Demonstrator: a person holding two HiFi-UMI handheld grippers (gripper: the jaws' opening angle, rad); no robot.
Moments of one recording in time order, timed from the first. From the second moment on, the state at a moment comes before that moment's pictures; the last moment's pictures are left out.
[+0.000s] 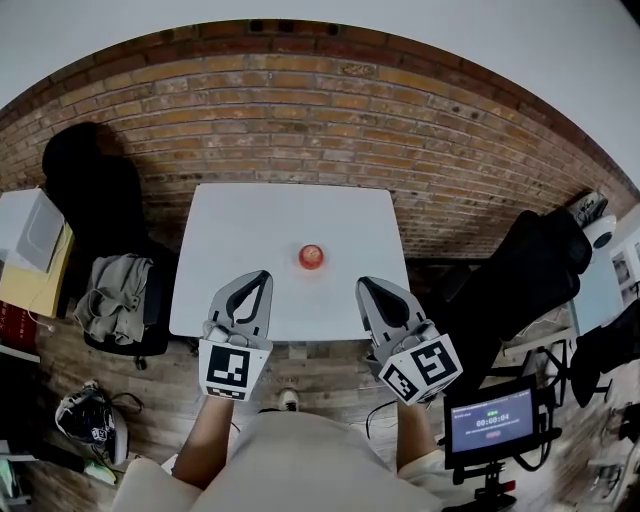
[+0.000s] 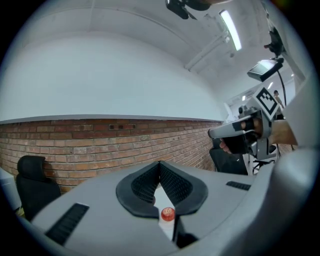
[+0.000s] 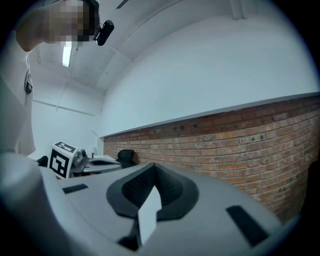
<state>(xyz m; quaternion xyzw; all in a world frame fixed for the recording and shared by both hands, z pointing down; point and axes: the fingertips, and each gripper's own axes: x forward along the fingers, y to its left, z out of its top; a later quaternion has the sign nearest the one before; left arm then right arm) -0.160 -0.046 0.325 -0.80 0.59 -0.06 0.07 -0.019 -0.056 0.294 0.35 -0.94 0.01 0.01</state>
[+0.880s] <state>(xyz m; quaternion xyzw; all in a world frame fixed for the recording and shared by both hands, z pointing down) -0.162 -0.072 0.338 -0.81 0.58 -0.06 0.06 -0.022 -0.079 0.315 0.35 -0.94 0.02 0.03</state>
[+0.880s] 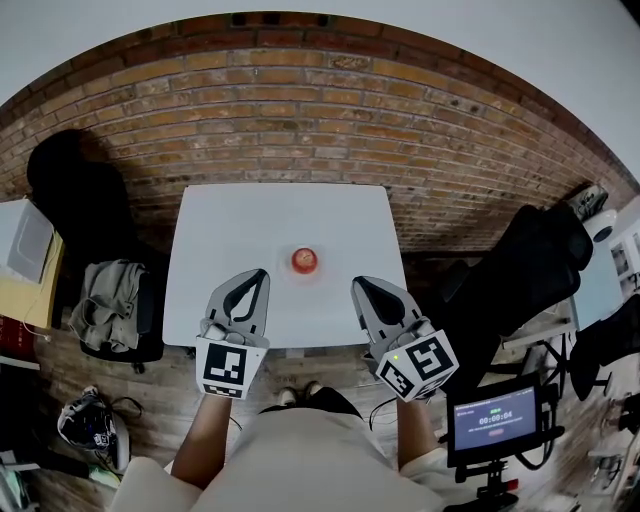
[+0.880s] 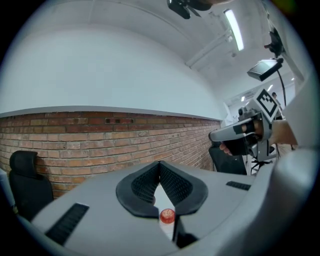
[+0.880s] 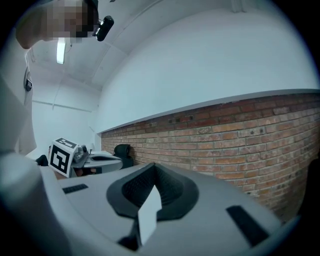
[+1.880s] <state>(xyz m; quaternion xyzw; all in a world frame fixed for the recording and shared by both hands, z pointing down) -0.092 -0.116 0.325 -0.80 0.59 -0.13 0.07 0.011 -0.132 0.335 0.23 -0.97 0.03 0.07</state>
